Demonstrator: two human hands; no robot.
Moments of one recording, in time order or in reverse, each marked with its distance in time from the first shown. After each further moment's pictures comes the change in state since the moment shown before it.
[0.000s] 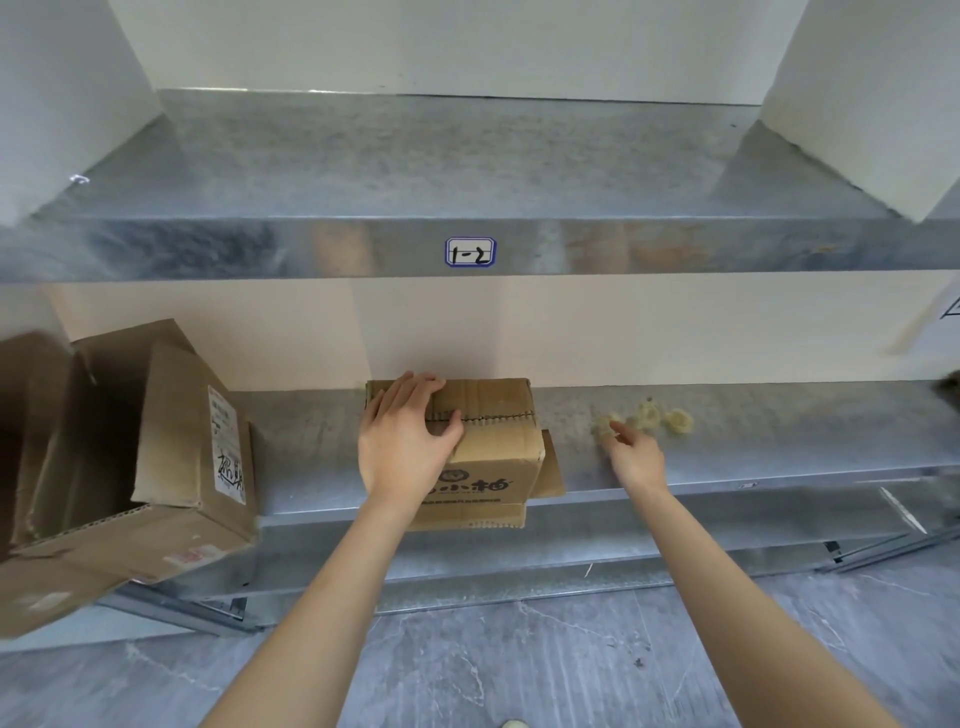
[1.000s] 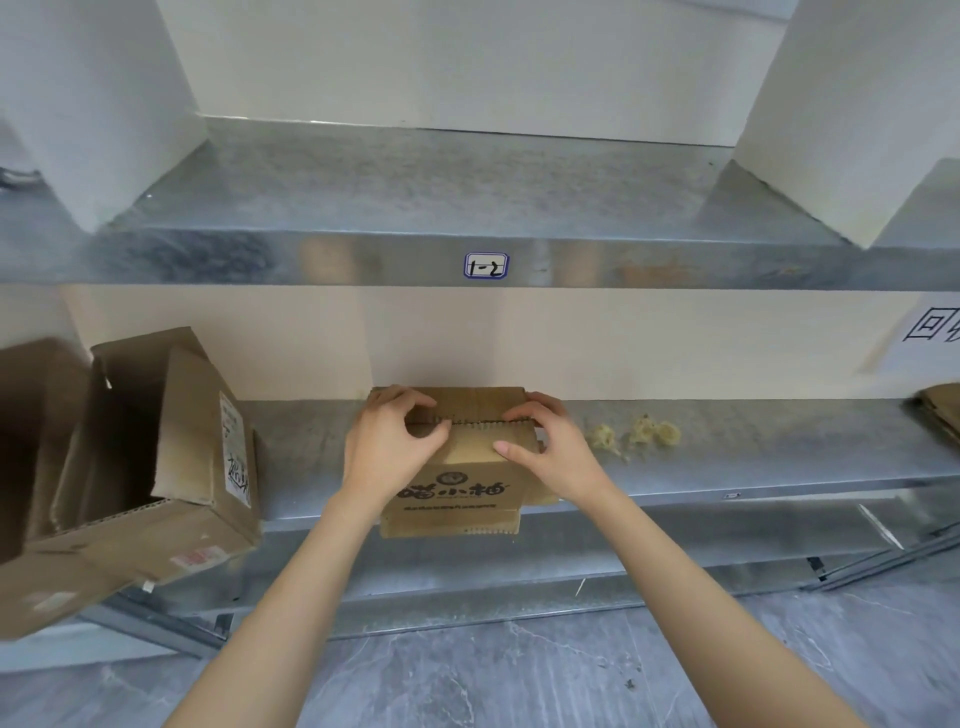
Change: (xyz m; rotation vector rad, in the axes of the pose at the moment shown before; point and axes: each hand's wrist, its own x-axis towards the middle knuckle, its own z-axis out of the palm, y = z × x) left_hand 0.008 -0.017 -0.031 -0.198 -0.146 -0.014; right_hand -0.070 -0.073 0.028 -0.145 -0.296 -0.650
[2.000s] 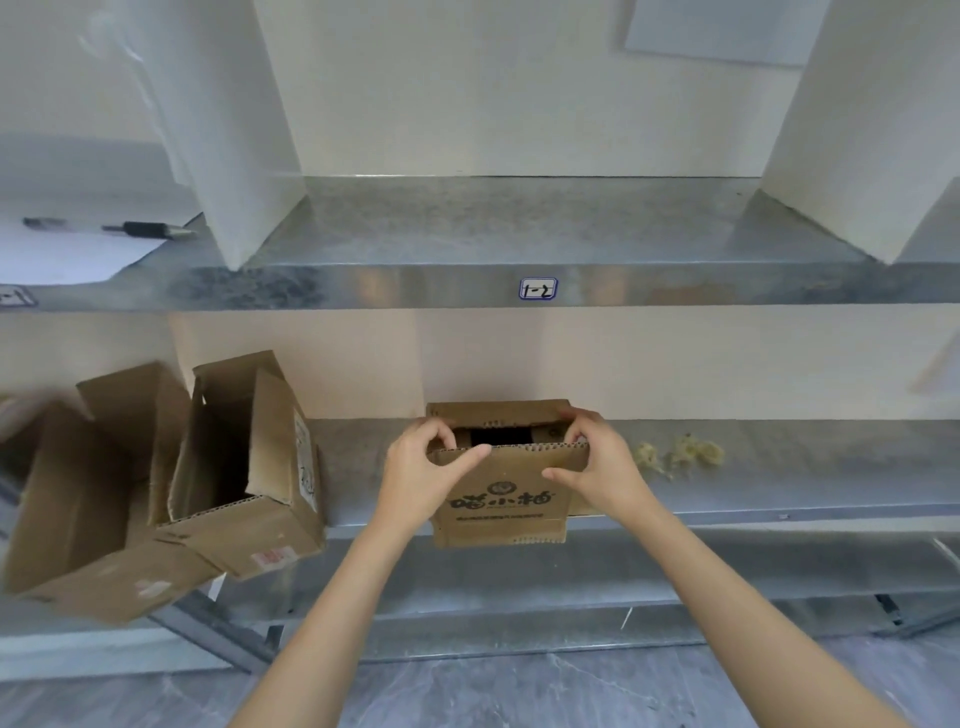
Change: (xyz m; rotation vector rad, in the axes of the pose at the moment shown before) left_hand -0.035 0.000 -0.038 -0.316 -0.022 -0.098; right_hand -0.015 -0.024 0.000 -0.087 0.108 -0.046
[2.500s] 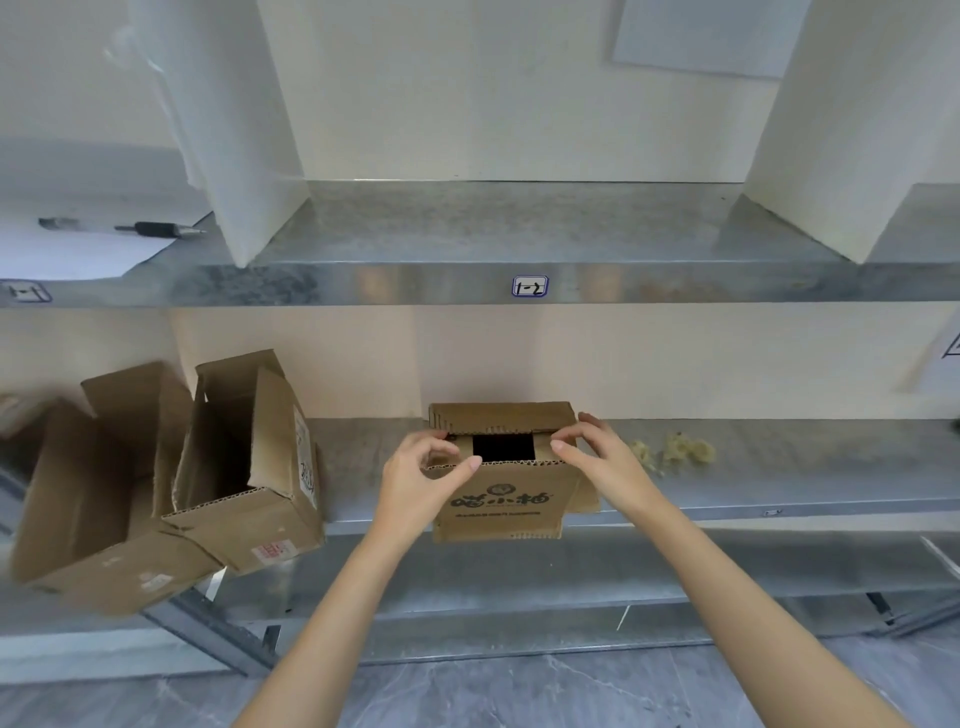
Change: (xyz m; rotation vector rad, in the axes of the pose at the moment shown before) left_hand -0.019 -0.007 0.004 -0.108 -0.048 -0.103; right_hand -0.016 -0.008 -0.017 0.259 -0.114 0.198
